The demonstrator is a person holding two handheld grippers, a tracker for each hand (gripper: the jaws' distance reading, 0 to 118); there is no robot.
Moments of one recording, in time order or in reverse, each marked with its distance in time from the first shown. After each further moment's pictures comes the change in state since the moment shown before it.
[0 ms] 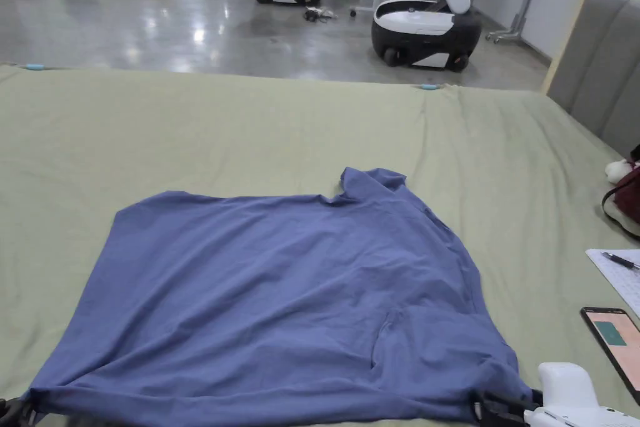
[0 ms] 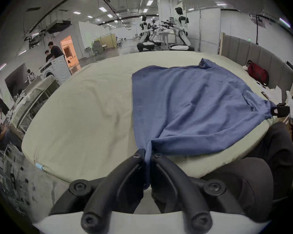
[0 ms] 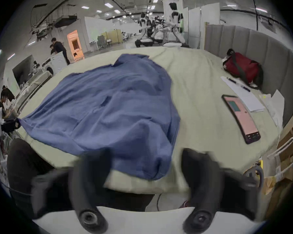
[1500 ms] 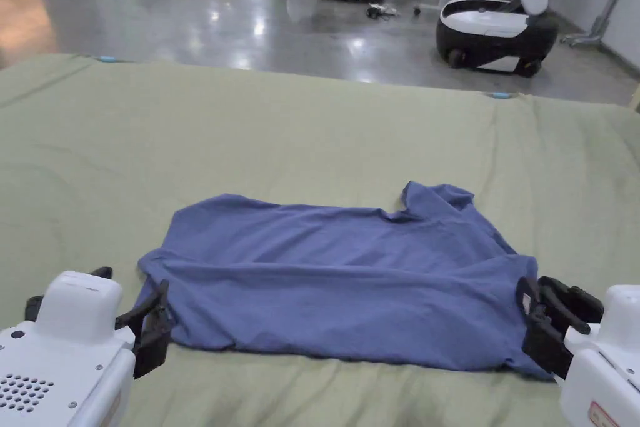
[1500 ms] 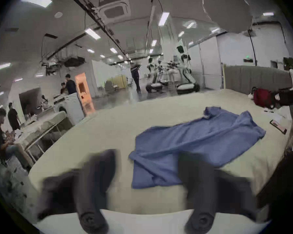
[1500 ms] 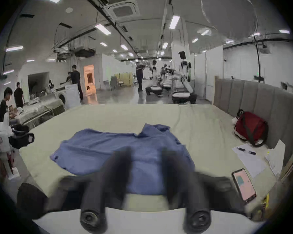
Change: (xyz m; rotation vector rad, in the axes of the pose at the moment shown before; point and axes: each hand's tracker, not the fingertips) left arm 0.036 0.070 -0.001 0.361 0.111 -0.037; right arm -0.097 0.110 0.054 0.473 0.041 0.101
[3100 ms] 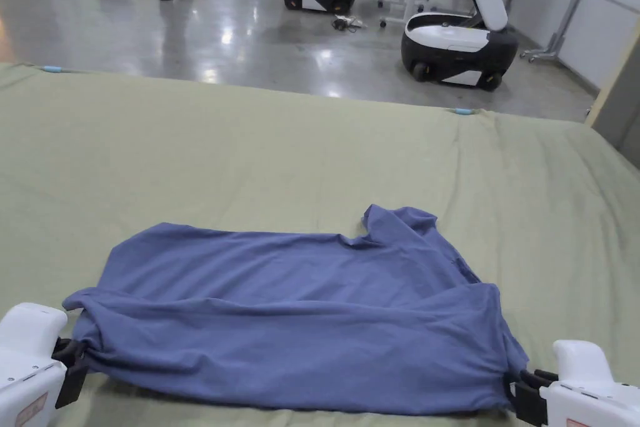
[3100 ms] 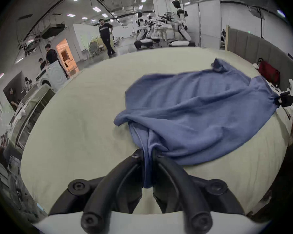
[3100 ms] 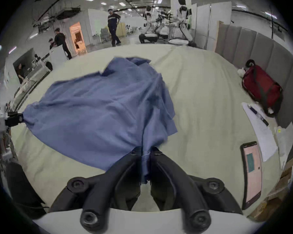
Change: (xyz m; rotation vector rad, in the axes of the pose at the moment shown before) left arm -0.025 -0.004 -0.120 -0.339 -0.115 -0.020; right arm 0.122 -0.048 -0.112 -0.477 0.010 -0.059
